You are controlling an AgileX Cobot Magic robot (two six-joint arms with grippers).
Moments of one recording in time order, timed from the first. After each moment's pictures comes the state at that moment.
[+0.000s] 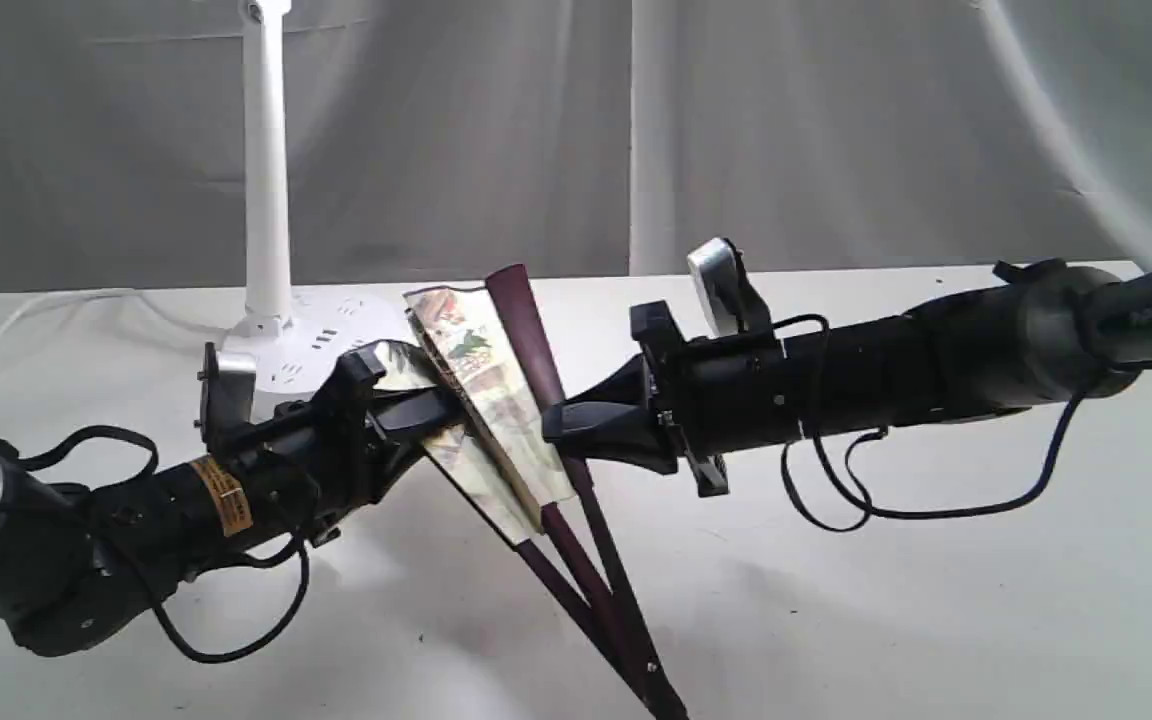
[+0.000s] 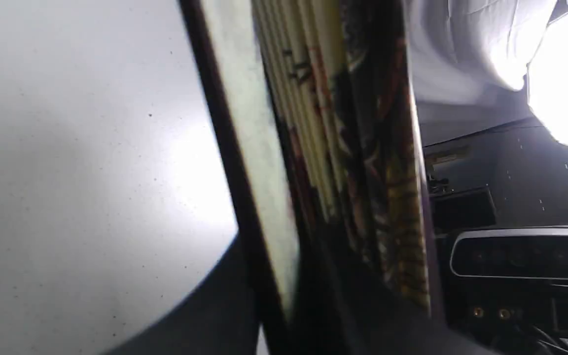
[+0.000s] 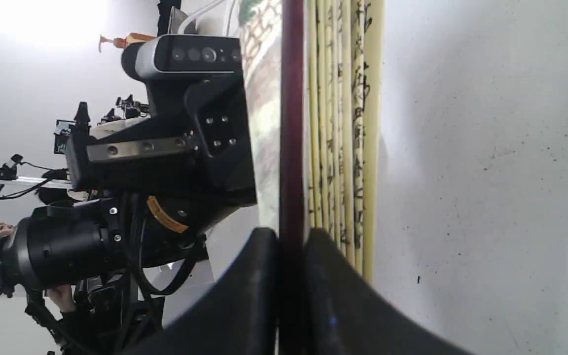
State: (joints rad) left arm -0.19 2.22 -0.93 0.72 -1.08 -1.53; right arm 0.21 2.28 -1.42 1.56 1.18 -0.97
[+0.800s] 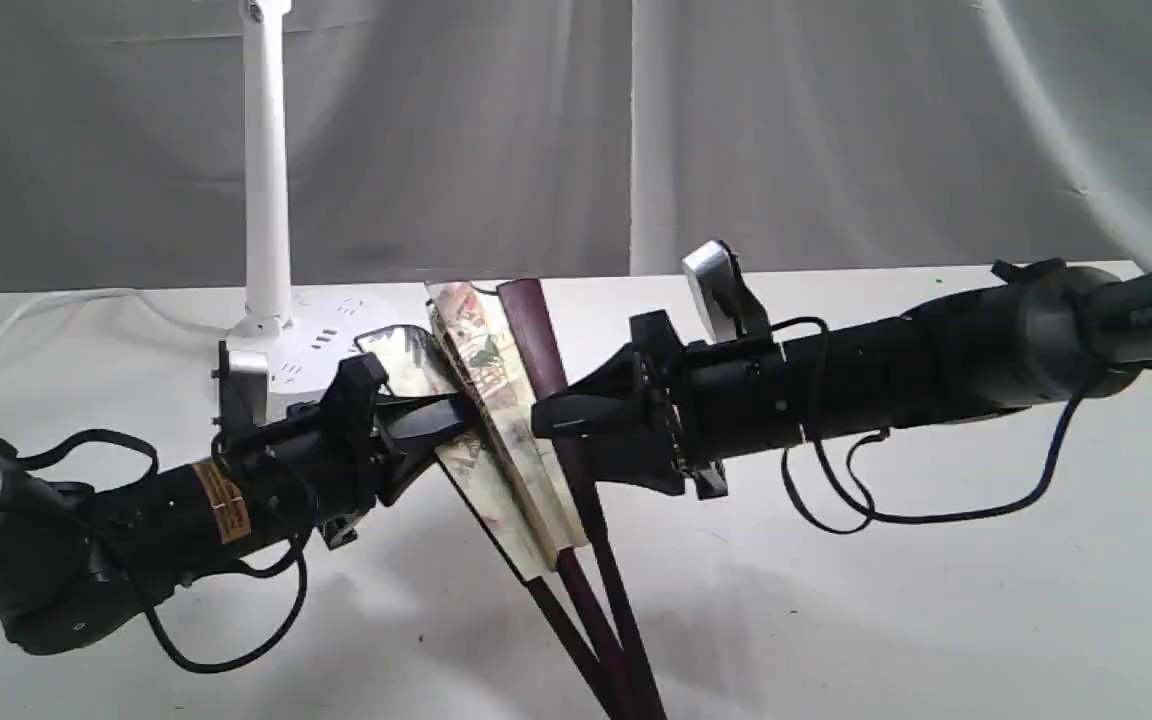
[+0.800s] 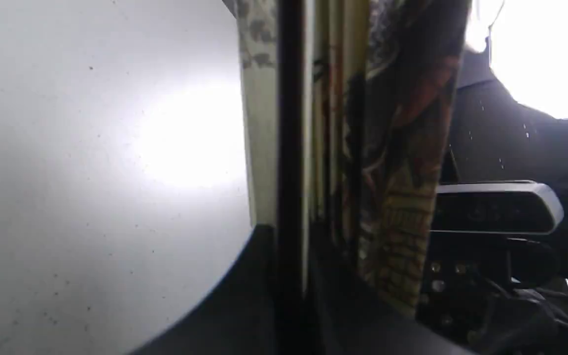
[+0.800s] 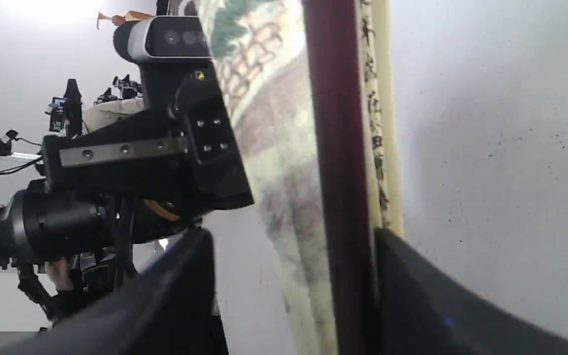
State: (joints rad) left arm -0.19 2.22 -0.94 0.81 -1.15 -1.58; right arm 0.21 2.28 -1.42 1.53 1.20 -0.99
